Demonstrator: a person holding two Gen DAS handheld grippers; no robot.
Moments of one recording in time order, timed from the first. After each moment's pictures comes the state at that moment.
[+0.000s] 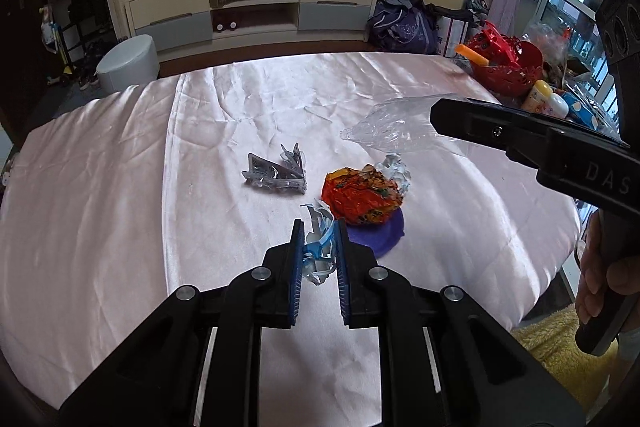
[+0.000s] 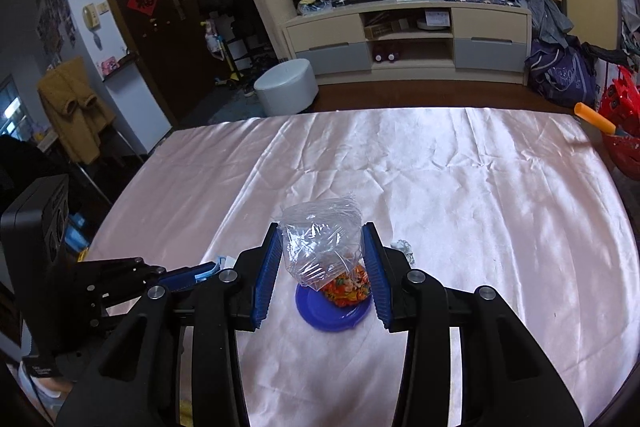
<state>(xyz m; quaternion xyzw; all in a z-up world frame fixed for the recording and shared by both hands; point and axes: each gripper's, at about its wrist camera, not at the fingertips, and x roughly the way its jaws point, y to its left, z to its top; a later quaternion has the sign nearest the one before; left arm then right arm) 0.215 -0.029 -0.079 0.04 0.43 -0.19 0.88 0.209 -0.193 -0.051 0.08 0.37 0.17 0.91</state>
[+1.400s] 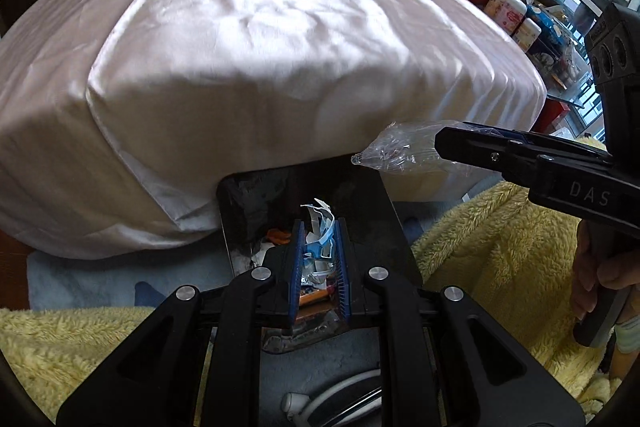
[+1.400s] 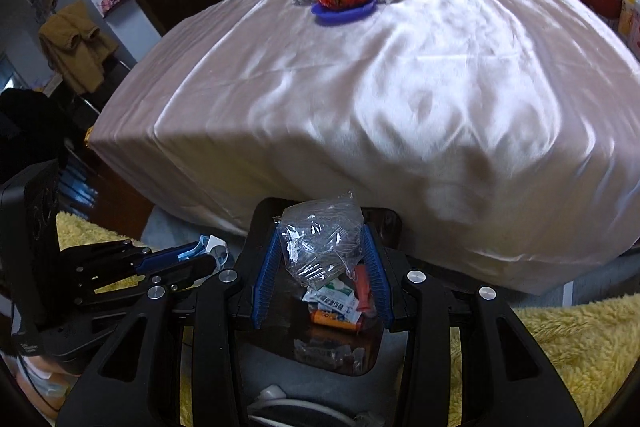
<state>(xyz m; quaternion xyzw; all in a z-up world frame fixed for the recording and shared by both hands) -0.004 -0.009 -0.213 -0.01 0.51 -0.19 0.84 0.008 -0.194 -0.193 0.08 0.49 0.17 0.85</state>
